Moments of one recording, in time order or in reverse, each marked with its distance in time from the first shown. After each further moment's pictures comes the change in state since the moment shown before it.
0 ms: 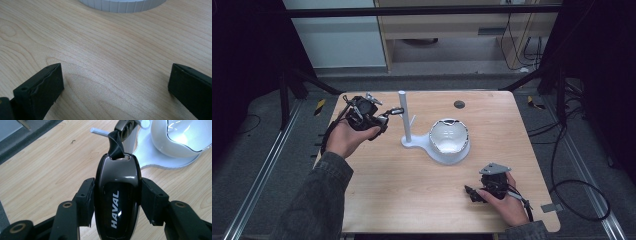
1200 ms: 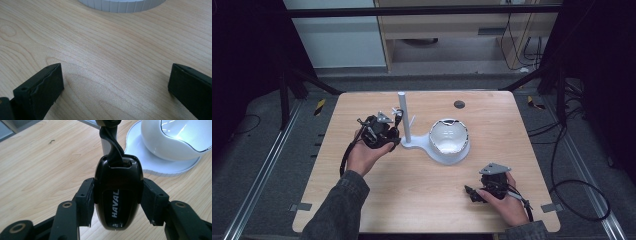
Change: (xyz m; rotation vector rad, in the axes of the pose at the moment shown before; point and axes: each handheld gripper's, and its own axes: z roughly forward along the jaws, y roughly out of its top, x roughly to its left) left arm -0.031 -0.031 0.060 -0.131 -0.042 -0.049; right arm 0.000 0.000 0.000 0.001 0.002 0.004
